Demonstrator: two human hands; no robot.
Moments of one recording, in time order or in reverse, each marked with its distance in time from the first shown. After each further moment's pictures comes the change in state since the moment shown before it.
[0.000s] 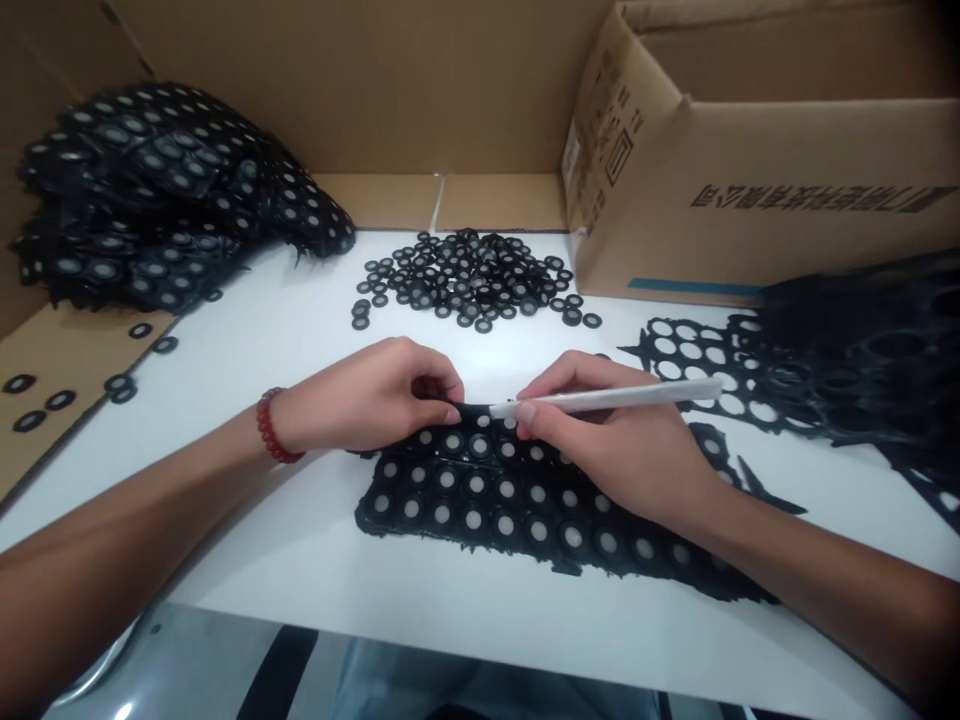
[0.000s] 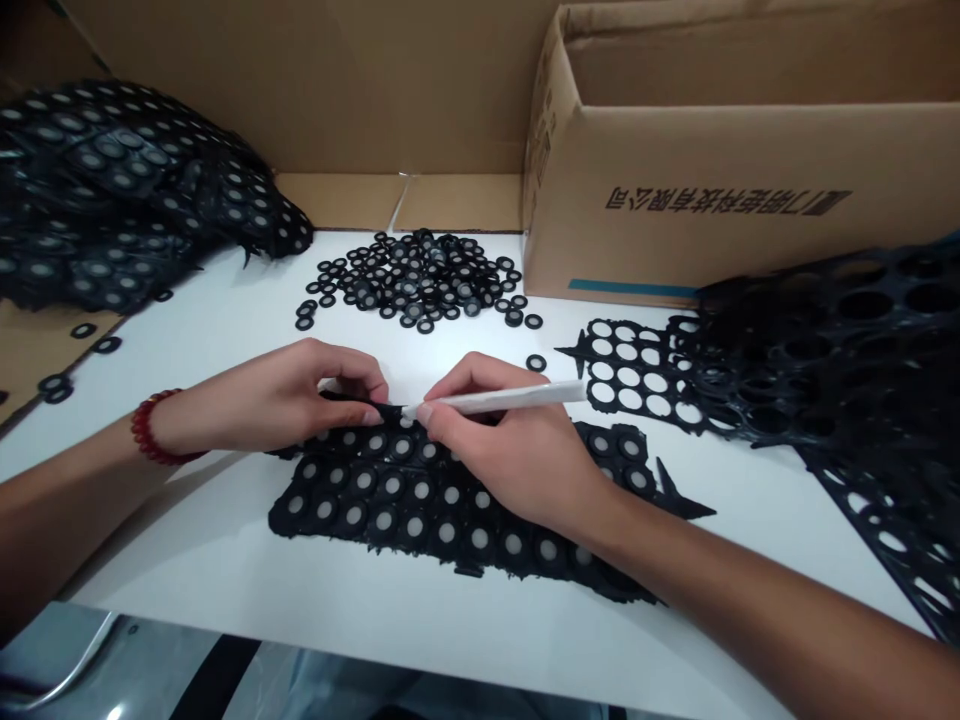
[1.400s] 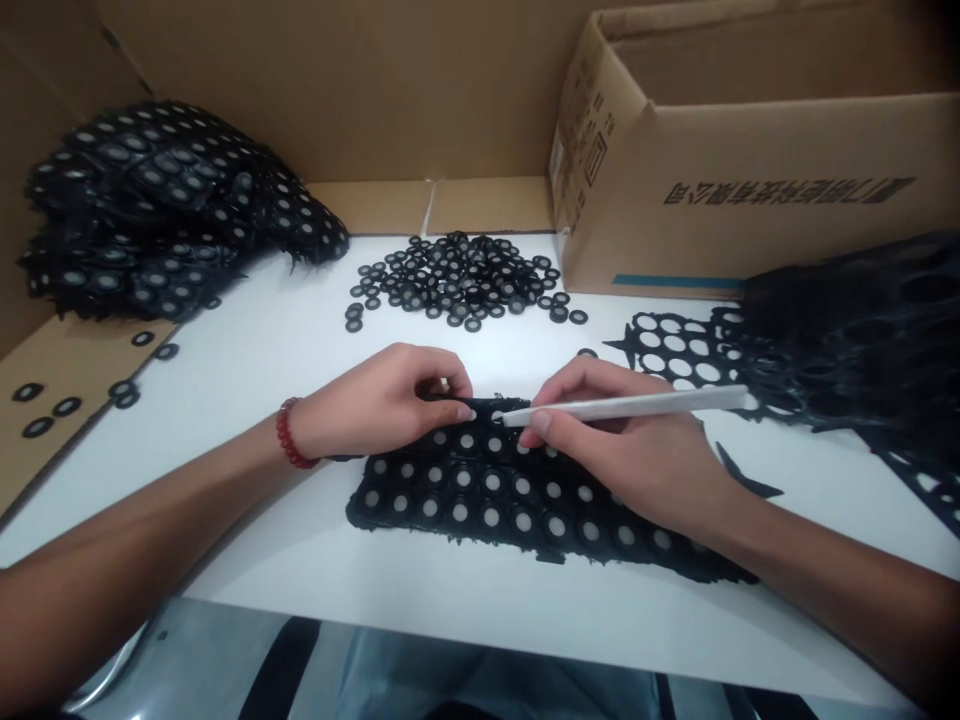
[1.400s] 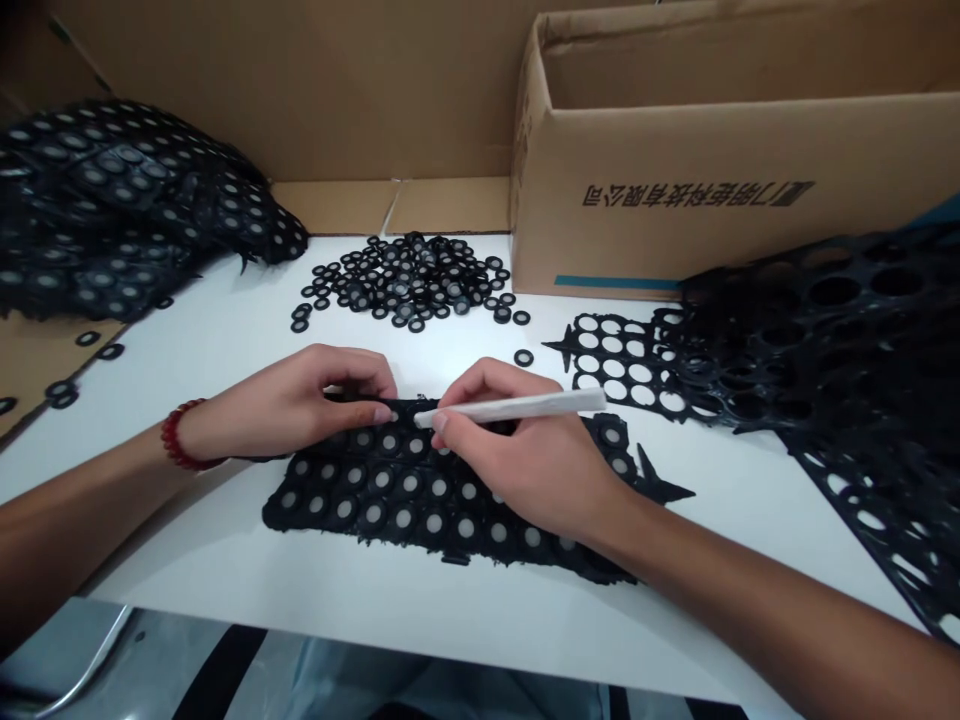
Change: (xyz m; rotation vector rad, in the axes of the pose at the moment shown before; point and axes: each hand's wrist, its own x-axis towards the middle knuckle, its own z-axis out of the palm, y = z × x) left_hand 0.003 0.011 0.013 -0.032 0.052 0.083; right_hand -0.014 0.005 -0.013 0.064 -0.007 0.011
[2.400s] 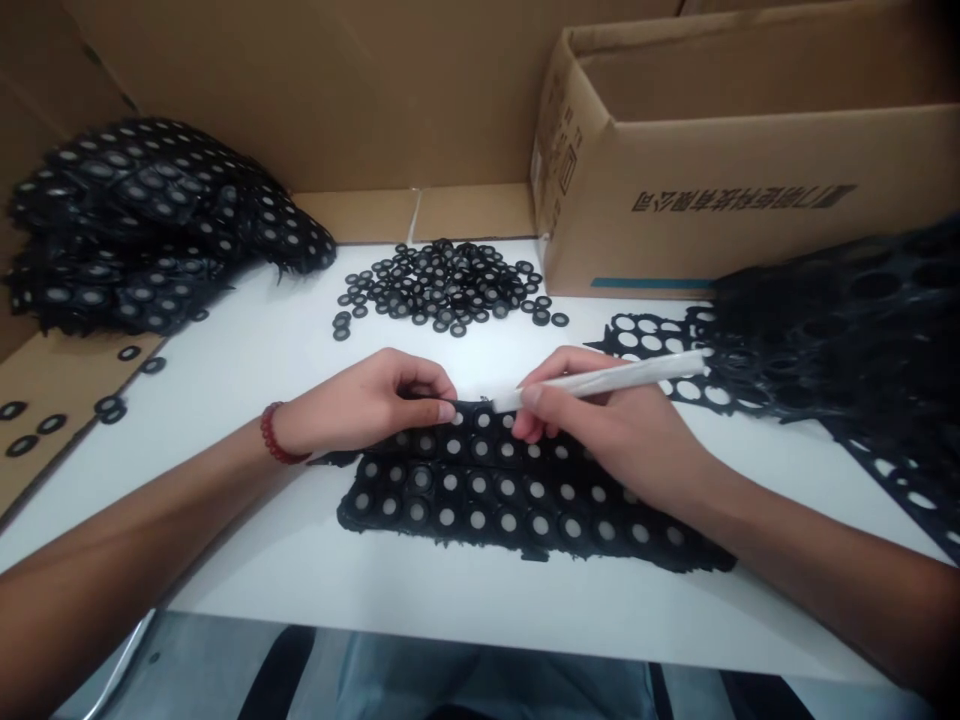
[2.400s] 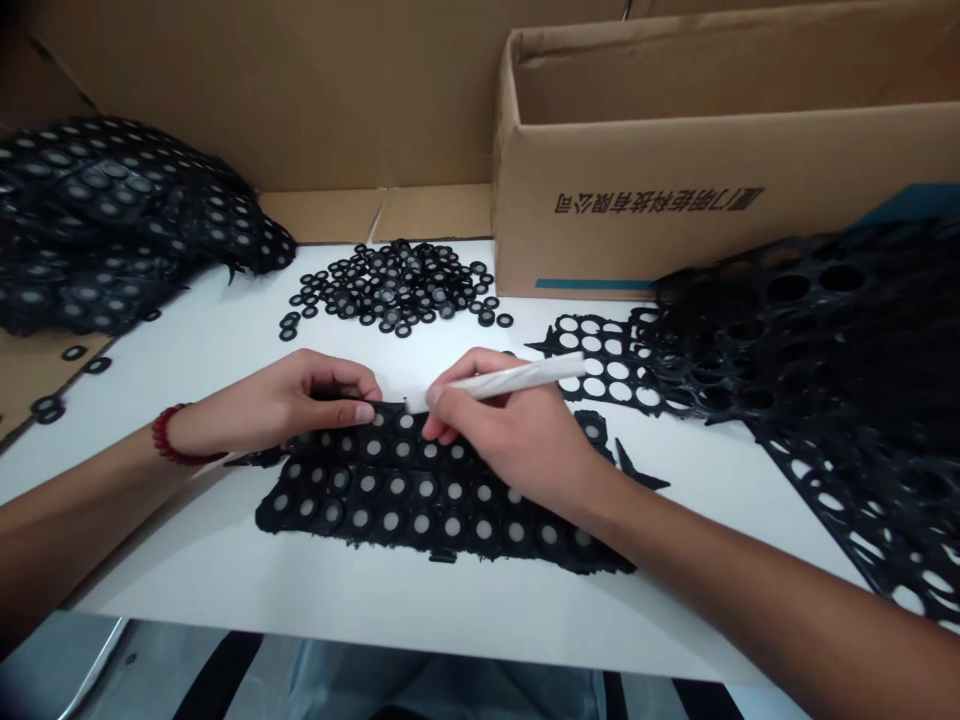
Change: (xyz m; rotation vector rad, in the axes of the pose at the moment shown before) left_hand 0.001 -0.003 -0.005 -0.191 -0.098 -0.088; right_hand 0.006 0.000 -0.007 0.155 -0.059 0.055
